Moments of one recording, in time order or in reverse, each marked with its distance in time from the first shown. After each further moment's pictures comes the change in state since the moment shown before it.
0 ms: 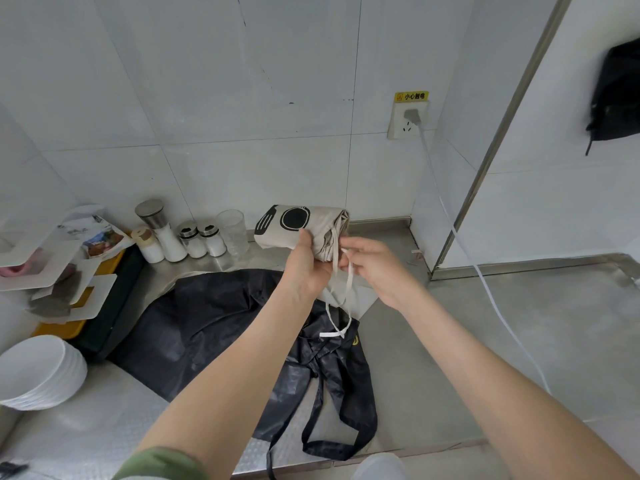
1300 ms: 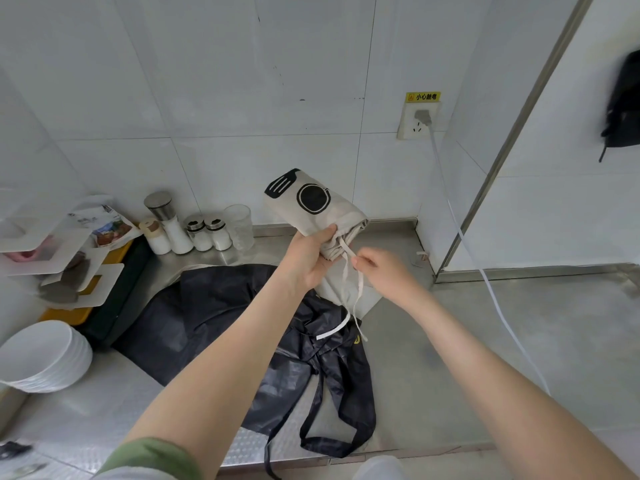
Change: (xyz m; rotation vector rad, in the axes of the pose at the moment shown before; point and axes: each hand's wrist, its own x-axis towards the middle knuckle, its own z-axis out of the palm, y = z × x) left_hand -0.001 0.012 -0.005 0.285 -0.180 0.100; right_hand 0.005 0.015 -0.017 -0.705 -0.021 -0.176
